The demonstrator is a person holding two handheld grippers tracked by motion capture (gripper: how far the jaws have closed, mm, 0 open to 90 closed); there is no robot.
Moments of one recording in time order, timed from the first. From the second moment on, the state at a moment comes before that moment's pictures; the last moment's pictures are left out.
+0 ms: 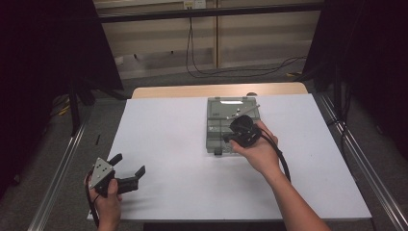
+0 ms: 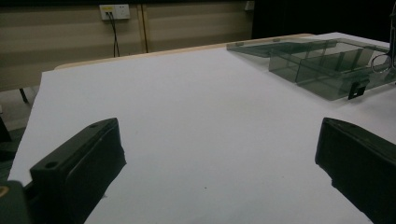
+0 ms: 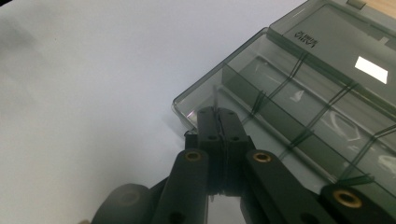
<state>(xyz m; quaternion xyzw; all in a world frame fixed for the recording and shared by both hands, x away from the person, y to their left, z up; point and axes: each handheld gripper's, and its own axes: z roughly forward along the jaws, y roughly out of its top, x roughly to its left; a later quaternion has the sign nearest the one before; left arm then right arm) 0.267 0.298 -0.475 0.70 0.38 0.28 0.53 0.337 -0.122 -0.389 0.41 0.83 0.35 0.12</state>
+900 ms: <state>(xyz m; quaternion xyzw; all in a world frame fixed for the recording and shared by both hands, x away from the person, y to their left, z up) 0.267 0.298 -0.476 0.70 0.38 0.28 0.53 0.375 -0.154 -0.387 0.45 0.80 0.35 0.18</state>
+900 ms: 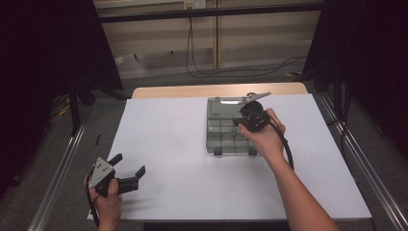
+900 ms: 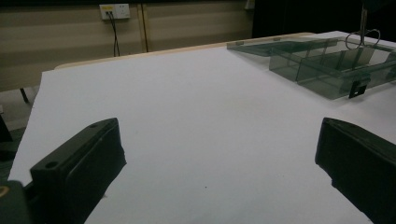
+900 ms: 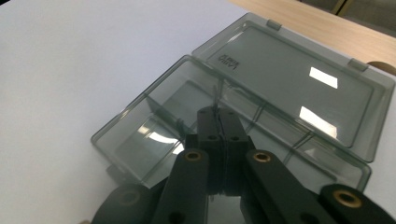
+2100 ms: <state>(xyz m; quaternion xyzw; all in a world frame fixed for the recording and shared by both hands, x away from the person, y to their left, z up) 0.267 0.298 -0.476 0.70 0.38 0.28 0.53 0.383 -0.172 -0.406 0.50 0.75 0.36 0.23</state>
